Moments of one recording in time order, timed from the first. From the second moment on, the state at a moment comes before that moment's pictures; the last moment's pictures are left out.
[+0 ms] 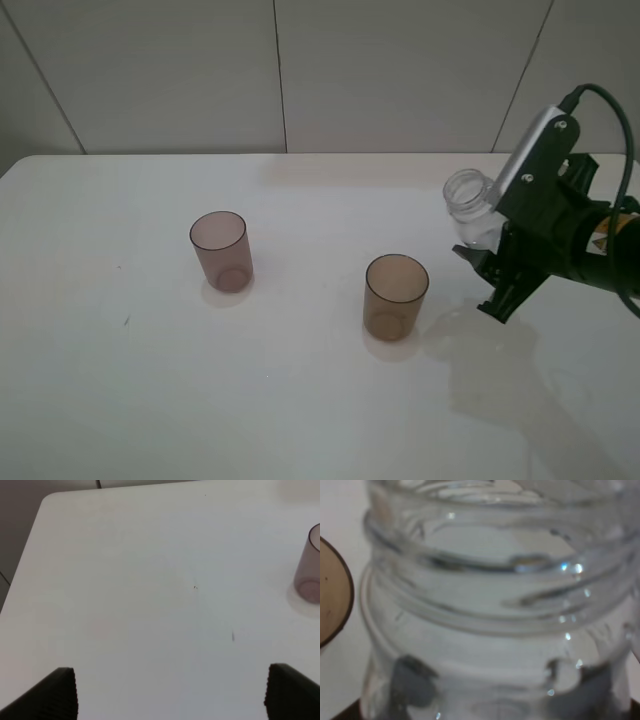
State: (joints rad) left arm -0.09 -0.01 -0.50 0.11 1.06 -0.02; right arm 0.36 1.34 -0.32 -0.02 -0.33 -0.77
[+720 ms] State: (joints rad) left arm -0.09 -0.01 -0.50 0.11 1.06 -0.02; right arm 0.33 1.34 -0.49 -0.30 -0.12 -0.93
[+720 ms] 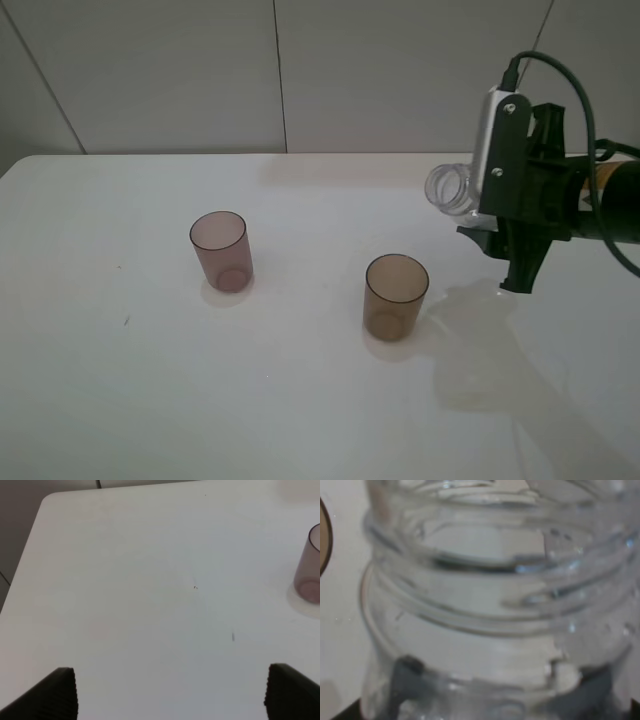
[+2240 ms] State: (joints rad) left arm -0.09 -0.01 -0.50 0.11 1.06 -0.02; right arm 0.54 1.56 -0.49 0.50 -0.48 -1.91
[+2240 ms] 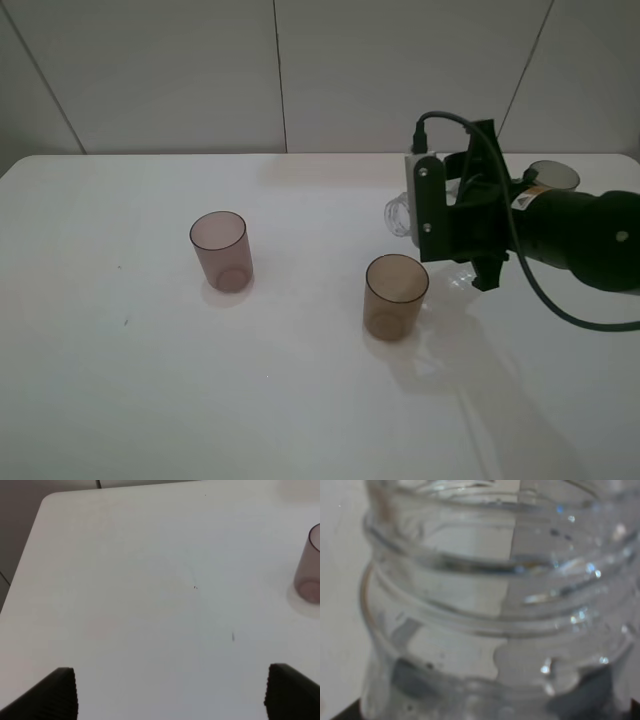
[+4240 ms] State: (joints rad) left arm -0.09 -0.01 -0.50 0.11 1.06 -0.02; right arm 0.62 1.57 -0.38 0.66 -0.80 -2.17
